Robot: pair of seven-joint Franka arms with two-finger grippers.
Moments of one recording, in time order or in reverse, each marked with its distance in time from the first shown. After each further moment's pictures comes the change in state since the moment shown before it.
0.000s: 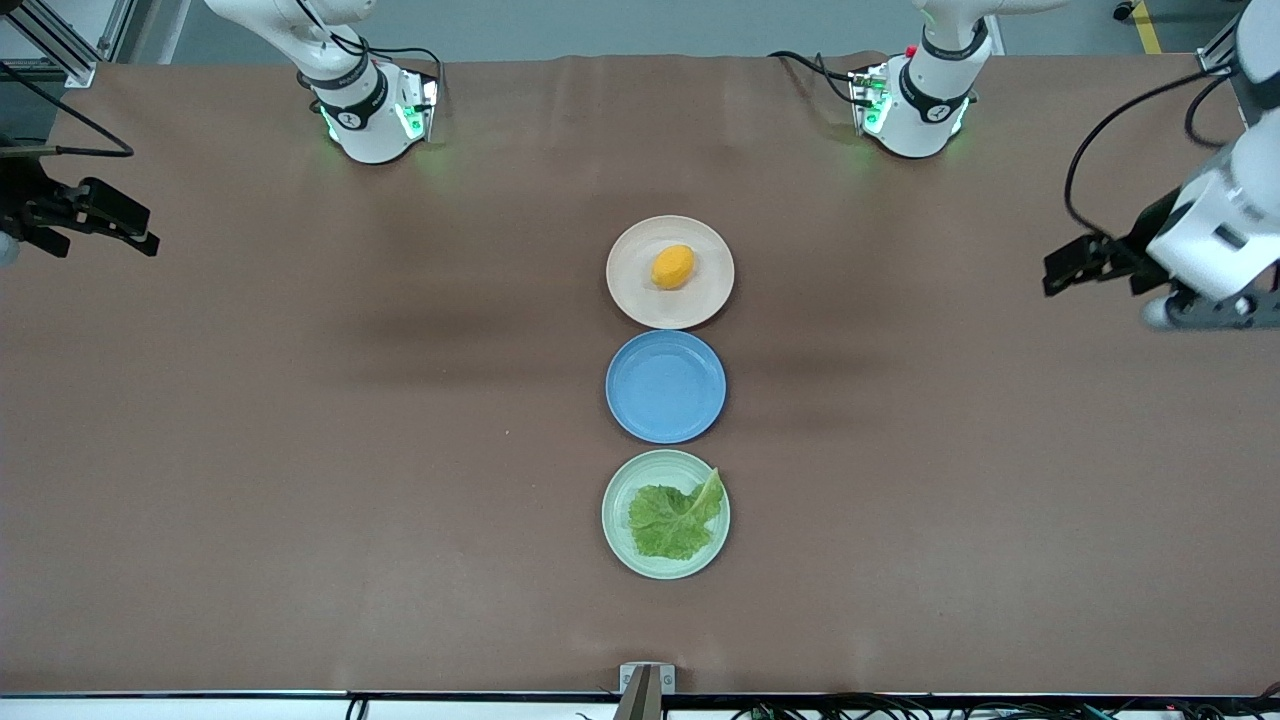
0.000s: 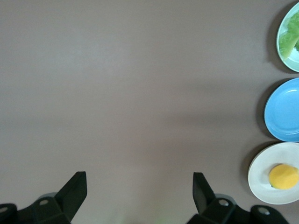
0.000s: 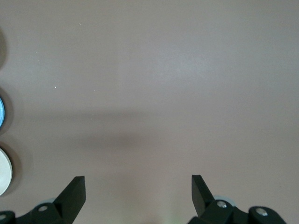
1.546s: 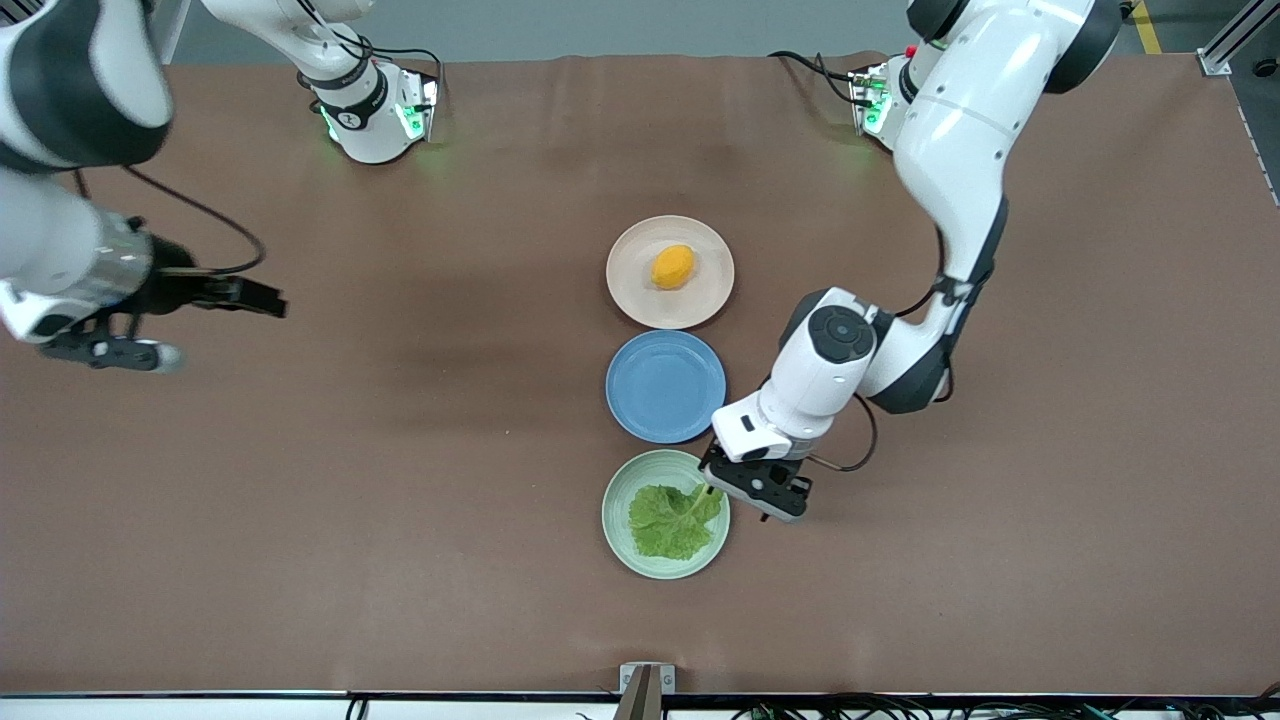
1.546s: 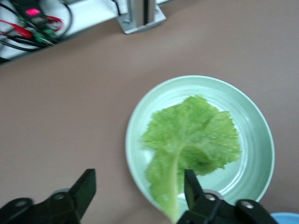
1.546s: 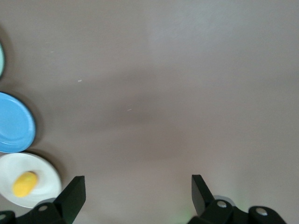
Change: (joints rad) left arm -0.382 0.717 -0.046 0.107 0.136 1.151 -0.006; right arm 0.171 0.187 0.023 0.005 0.117 0.028 0.411
